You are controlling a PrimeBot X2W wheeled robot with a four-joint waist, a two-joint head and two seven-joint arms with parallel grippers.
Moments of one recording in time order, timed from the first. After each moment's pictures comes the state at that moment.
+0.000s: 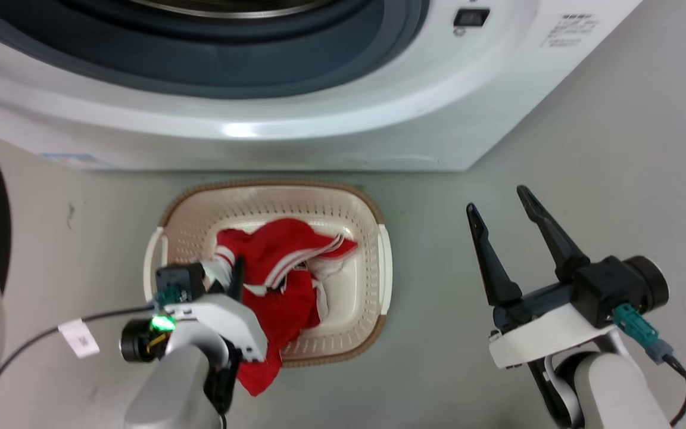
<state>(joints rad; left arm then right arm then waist) -0.47 0.10 -0.24 0.84 -0.41 -0.05 -0.26 -0.20 -0.05 0.20 0.02 0.05 0.13 -0.18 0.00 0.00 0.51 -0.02</state>
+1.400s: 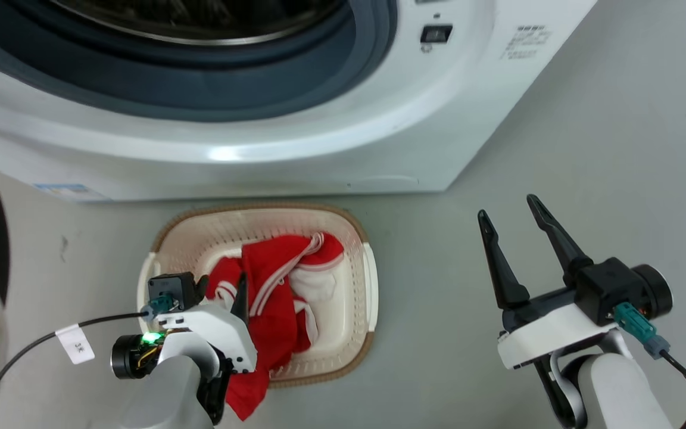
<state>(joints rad) -0.53 0.10 -0.18 1.02 -0.37 -0.06 -0.26 -0.21 -0.05 0.16 0.12 0.03 0.13 -0.21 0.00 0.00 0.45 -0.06</state>
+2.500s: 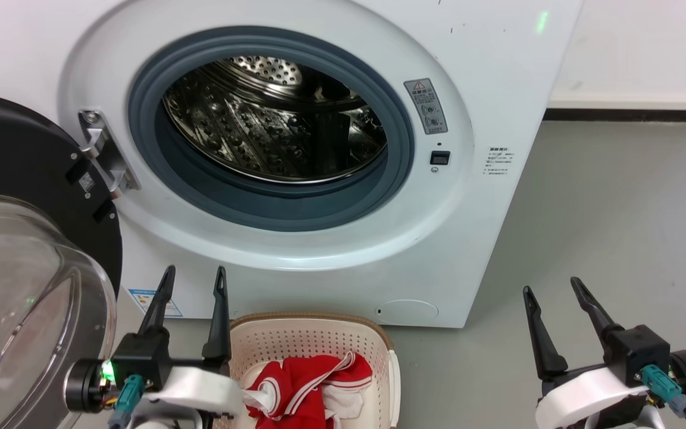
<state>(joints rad) -0.05 0.07 -0.05 0.10 -0.08 -0.01 -0.26 0.01 -0.05 0.04 0.07 0.00 0.13 -0.14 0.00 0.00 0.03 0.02</state>
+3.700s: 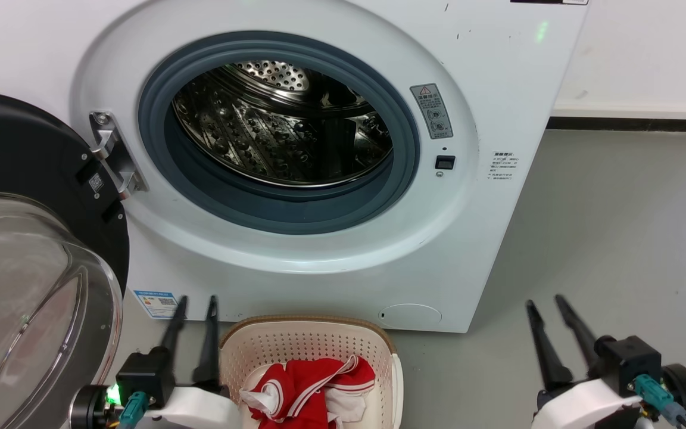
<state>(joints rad) 0.00 0.08 -0.06 0.15 -0.10 -0.01 -0.26 0.04 -0.05 0.05 0.07 0.01 0.13 -0.12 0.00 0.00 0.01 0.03</state>
